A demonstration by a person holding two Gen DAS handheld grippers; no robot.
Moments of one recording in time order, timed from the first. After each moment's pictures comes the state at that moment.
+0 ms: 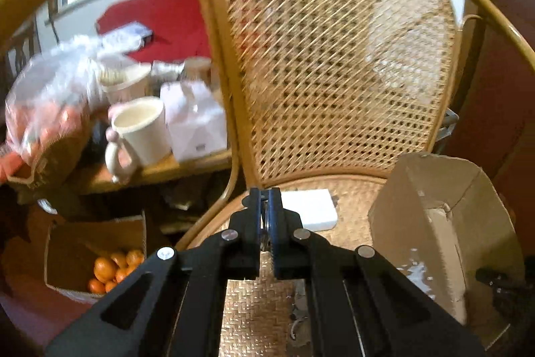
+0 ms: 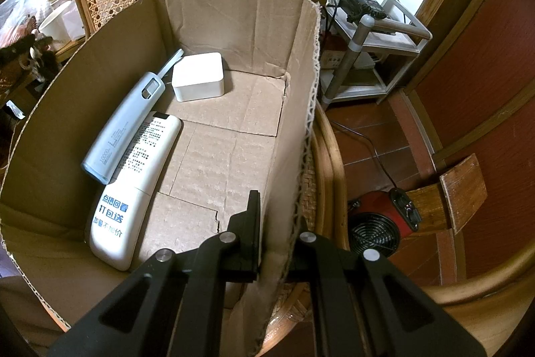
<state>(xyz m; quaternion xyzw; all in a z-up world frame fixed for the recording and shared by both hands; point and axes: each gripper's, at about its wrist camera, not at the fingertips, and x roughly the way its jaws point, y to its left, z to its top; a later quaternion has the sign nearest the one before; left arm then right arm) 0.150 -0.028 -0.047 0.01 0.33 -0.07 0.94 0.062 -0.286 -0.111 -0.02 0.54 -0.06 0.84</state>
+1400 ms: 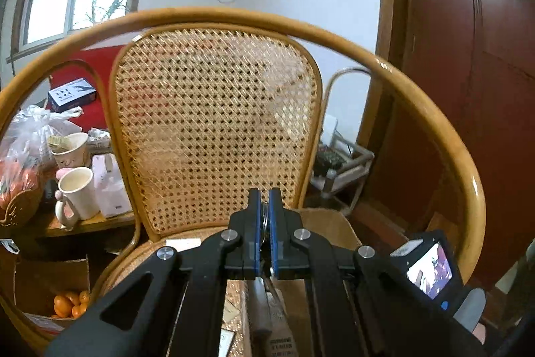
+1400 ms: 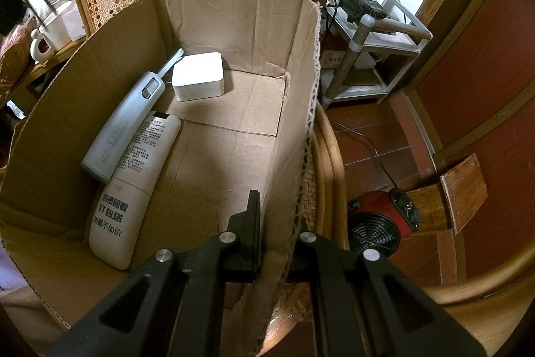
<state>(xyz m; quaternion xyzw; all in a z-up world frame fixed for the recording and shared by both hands) 0.062 -0.130 0.034 -0.01 0.22 -0.20 0.95 0.063 -0.286 -0.111 -0.02 0.54 -0.06 0.84</state>
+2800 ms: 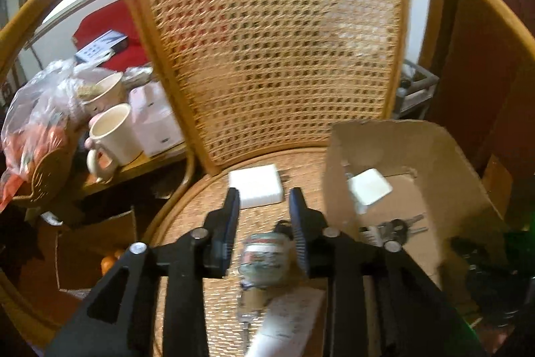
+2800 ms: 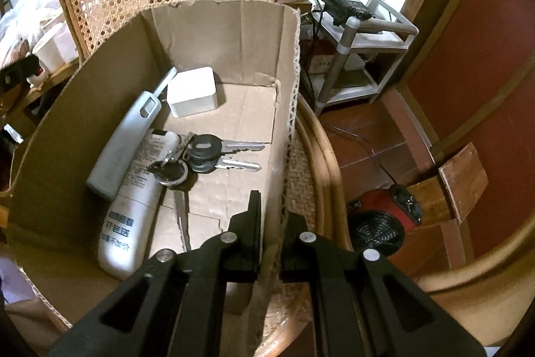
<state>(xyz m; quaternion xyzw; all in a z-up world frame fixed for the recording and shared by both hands) 0.130 -0.085 -0.043 0.07 0.38 -0.08 0.92 0.058 -0.284 -0.104 0.01 0.52 -0.09 0.85</state>
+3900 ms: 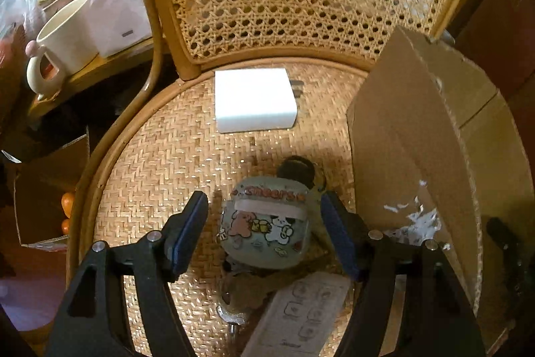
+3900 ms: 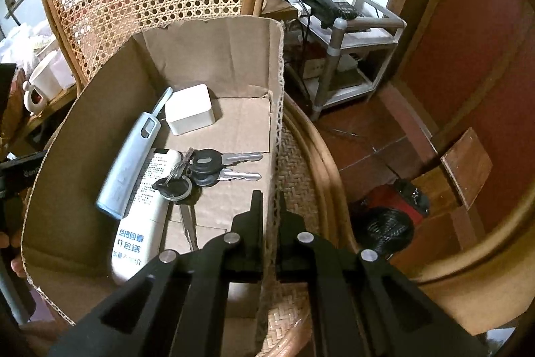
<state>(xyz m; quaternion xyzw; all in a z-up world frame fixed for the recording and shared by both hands) 0.181 -0.074 -0.137 0.01 0.55 -0.10 0.83 0.055 -0.286 -0.101 0.05 0.50 -0.10 0.86</state>
